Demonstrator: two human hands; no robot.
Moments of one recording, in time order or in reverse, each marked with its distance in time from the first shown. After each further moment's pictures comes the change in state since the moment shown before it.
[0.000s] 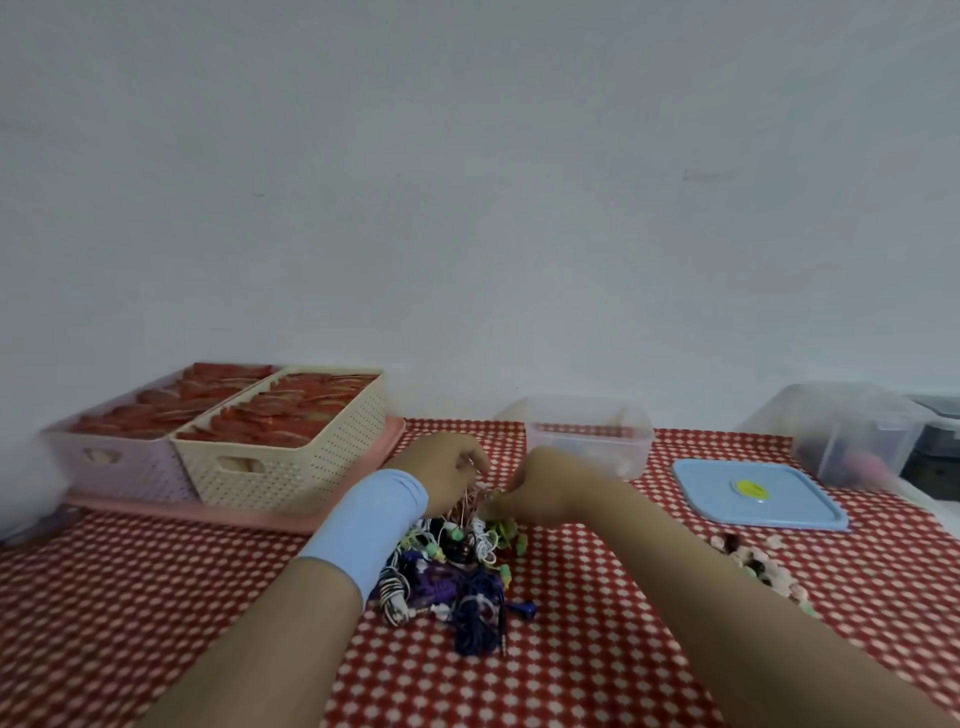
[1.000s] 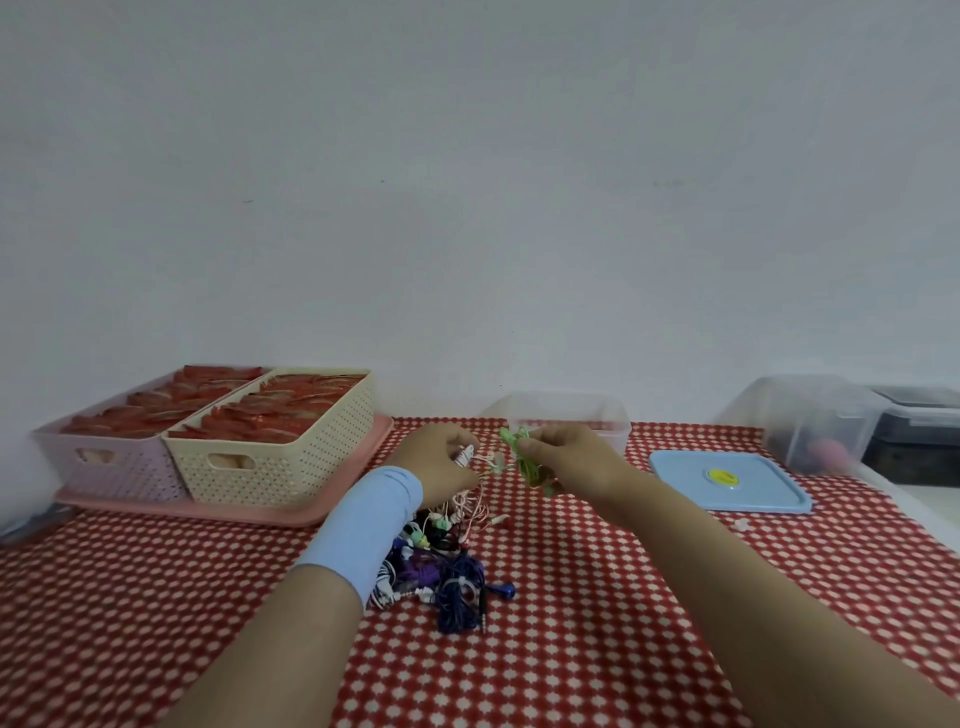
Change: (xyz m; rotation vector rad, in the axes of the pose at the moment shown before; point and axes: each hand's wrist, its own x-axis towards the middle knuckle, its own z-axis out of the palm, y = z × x) left_hand -0.023 0.030 -0.003 -0.217 0.017 -0.073; right_hand -0.029 0.038 -0.005 0.837 0.208 -0.056
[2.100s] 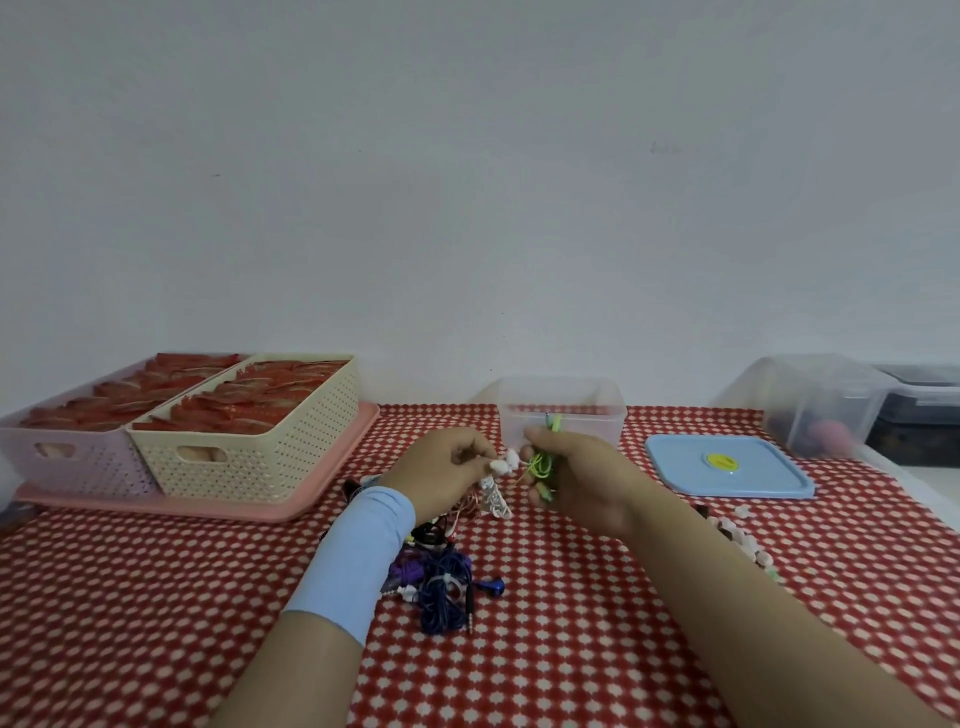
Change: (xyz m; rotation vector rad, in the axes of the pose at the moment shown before) left_hand 0.003 -0.006 0.029 -0.140 -0.007 0.145; right_hand 0.001 0.026 -0.002 0.645 -0.117 0.215
